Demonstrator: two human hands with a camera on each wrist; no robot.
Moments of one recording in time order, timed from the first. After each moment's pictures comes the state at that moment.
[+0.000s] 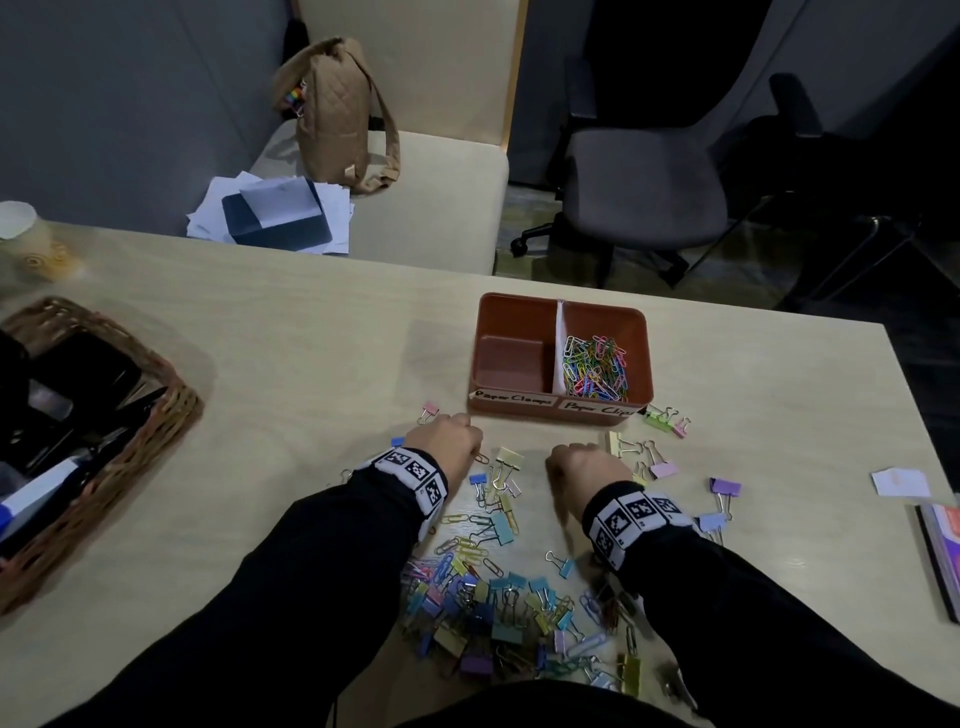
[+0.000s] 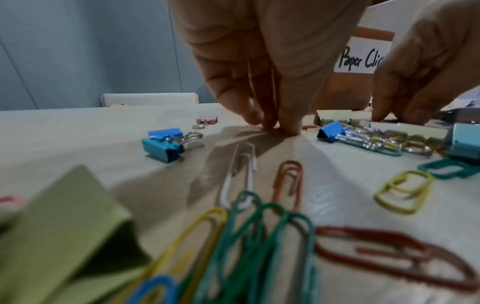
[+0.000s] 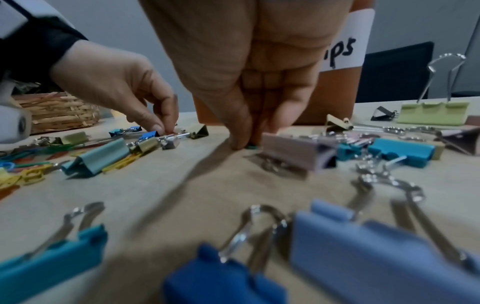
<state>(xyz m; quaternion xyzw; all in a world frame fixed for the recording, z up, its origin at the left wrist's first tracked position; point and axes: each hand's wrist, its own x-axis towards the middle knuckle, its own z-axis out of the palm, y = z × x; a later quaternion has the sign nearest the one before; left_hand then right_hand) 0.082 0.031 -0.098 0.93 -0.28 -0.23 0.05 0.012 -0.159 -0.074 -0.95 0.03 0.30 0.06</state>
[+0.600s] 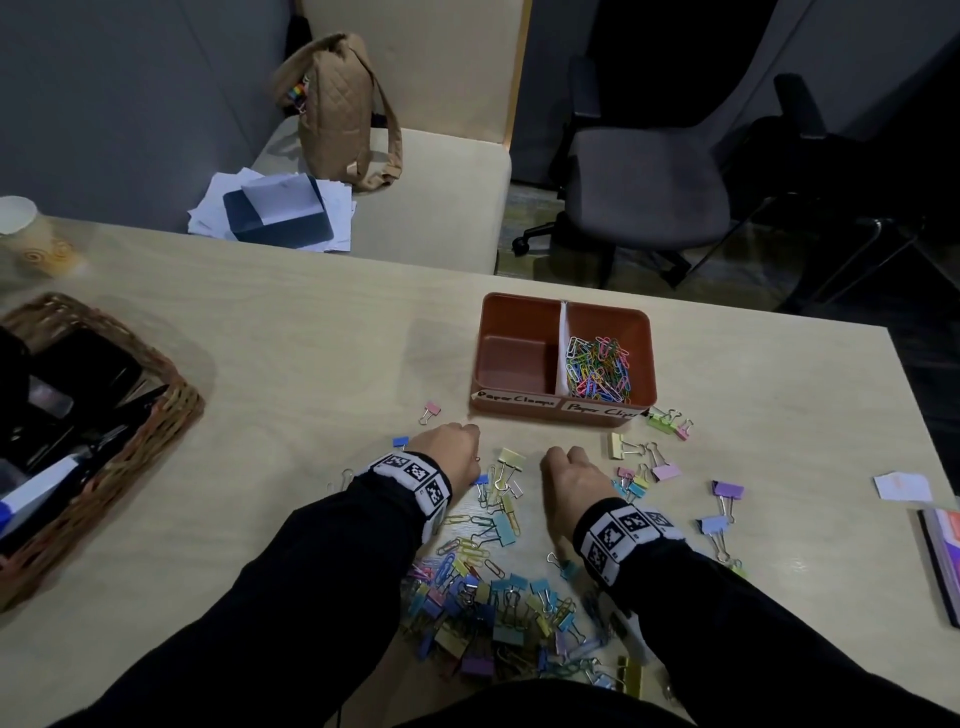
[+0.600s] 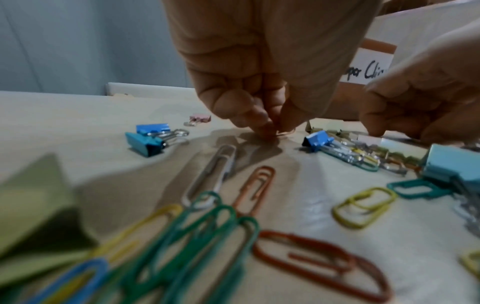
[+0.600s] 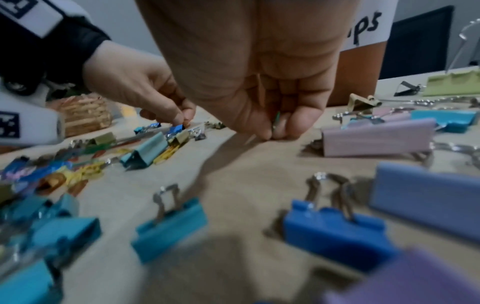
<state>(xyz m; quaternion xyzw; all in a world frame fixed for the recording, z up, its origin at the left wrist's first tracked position) 0.077 0.030 -0.096 0.93 -0.22 -0.28 0.10 -0.003 -0.141 -0.090 -0.95 0.09 0.29 0.12</state>
